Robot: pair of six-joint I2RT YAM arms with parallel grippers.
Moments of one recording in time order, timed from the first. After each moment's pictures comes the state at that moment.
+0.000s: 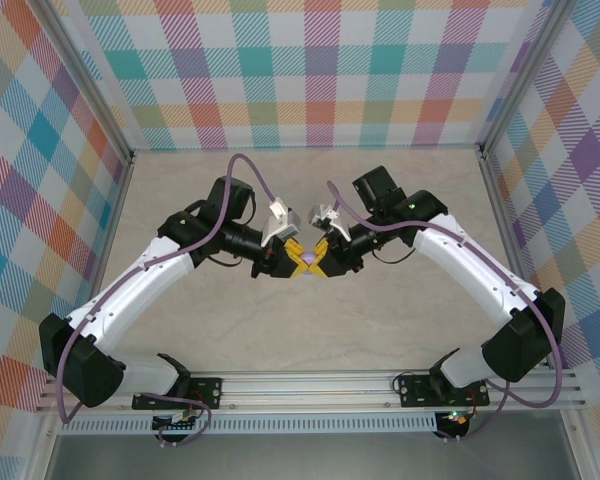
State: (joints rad) left arm -0.59 1.32 1.27 -0.76 0.94 0.39; right arm 0.62 1.45 1.41 -1.02 -0.96 -0.51
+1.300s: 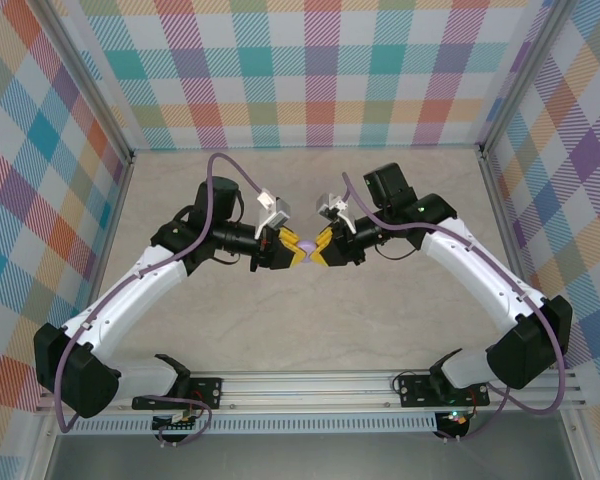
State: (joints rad) left arm -0.53 1.26 1.15 -0.50 0.98 0.18; right arm 0.57 1.40 1.36 -0.86 -0.98 -0.42
